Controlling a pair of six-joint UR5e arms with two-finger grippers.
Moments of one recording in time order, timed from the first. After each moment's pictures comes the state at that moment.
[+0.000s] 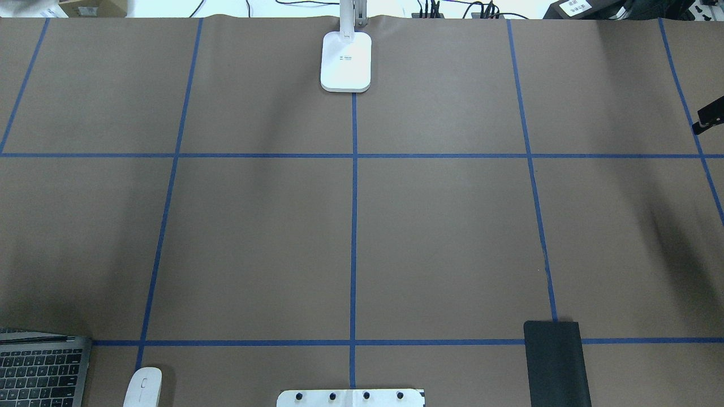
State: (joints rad) left arm -1.50 -1.52 -1.64 -1.80 -2.32 -0.14; right arm 1.35 -1.43 1.53 -1.40 2.29 0.33
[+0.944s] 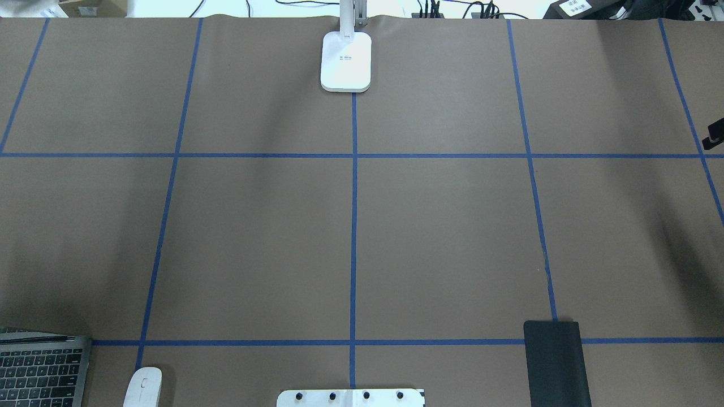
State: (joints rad) left arm -1.50 -1.52 -1.65 -1.79 -2.32 -0.28; right arm 1.35 -1.51 1.58 -1.39 2.28 0.37
